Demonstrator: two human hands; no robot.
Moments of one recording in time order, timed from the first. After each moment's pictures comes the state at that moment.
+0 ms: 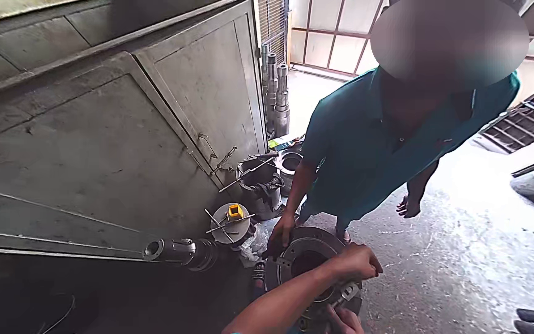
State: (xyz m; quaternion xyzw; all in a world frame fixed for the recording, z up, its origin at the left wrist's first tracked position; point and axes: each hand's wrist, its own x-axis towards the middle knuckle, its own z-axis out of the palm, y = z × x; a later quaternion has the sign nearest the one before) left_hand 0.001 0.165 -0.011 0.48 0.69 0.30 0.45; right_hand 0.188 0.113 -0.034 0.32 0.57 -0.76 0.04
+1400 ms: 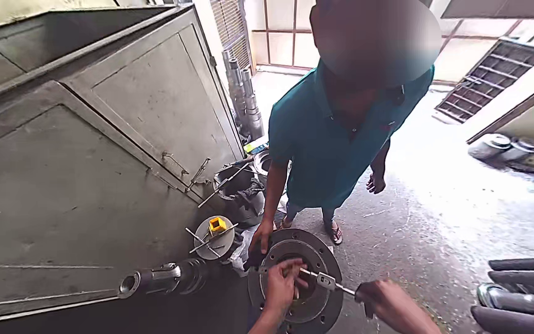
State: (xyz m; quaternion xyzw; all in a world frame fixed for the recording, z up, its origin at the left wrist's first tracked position) left_hand 0.040 0.033 -0.023 0.03 0.69 0.63 0.36; right_hand 0.195 0.274 -0.002 0.16 0.89 -0.37 0.23
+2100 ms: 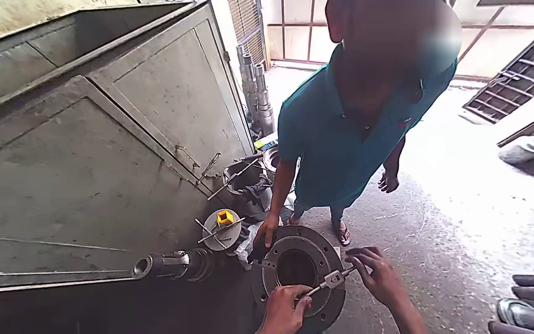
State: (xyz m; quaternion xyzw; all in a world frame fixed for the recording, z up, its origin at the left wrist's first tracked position) left_hand 0.072 -0.008 -0.024 0.30 0.81 0.38 0.33; right_hand 0.163 0.286 -0.065 0.11 0.92 -0.32 -0.17
